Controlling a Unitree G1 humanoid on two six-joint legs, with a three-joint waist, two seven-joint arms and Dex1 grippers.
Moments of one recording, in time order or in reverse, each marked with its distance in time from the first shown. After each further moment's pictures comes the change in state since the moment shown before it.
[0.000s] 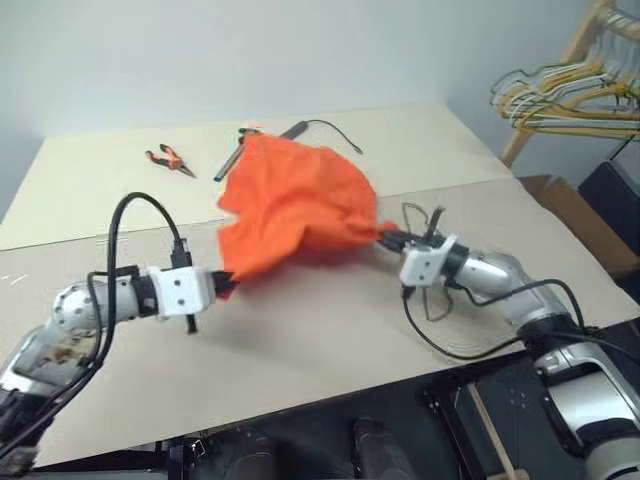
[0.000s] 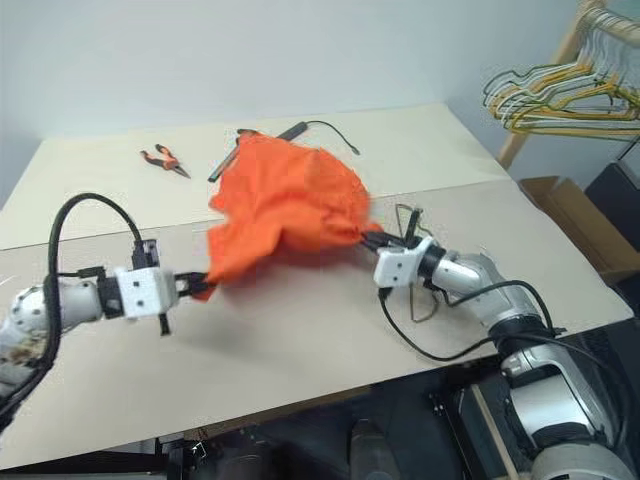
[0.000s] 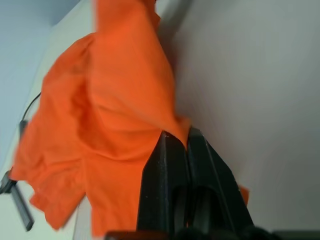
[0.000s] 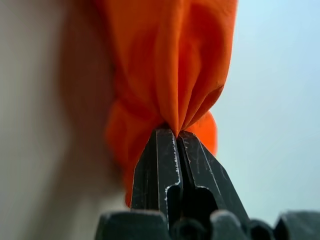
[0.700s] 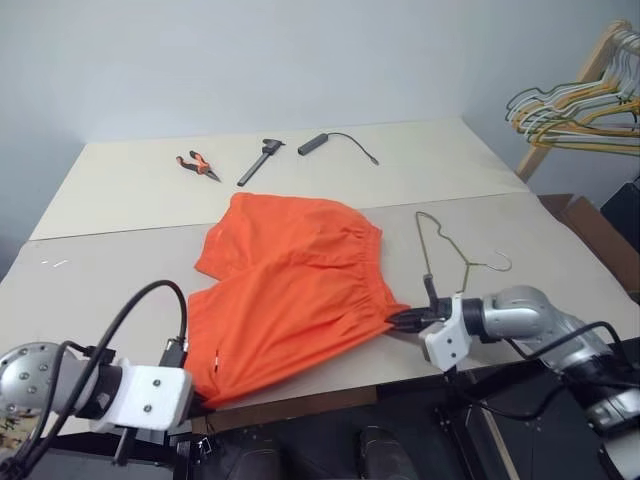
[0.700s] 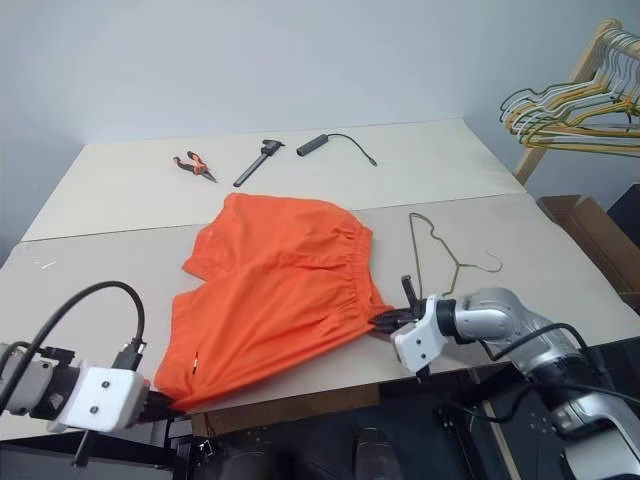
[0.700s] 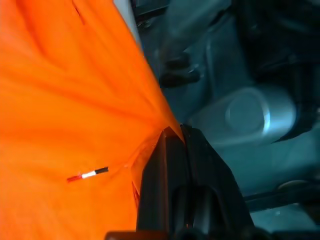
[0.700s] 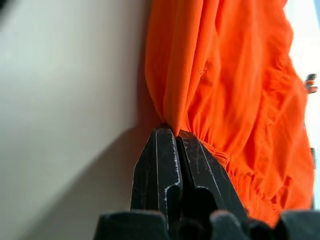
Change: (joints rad) left arm 0.511 0.055 0.299 -0.405 -0.005 0.301 -0.367; right arm 0.329 -0.237 -0.006 -0.391 0.001 0.027 0.302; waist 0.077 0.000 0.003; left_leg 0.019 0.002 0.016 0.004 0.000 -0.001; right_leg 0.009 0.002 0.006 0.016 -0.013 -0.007
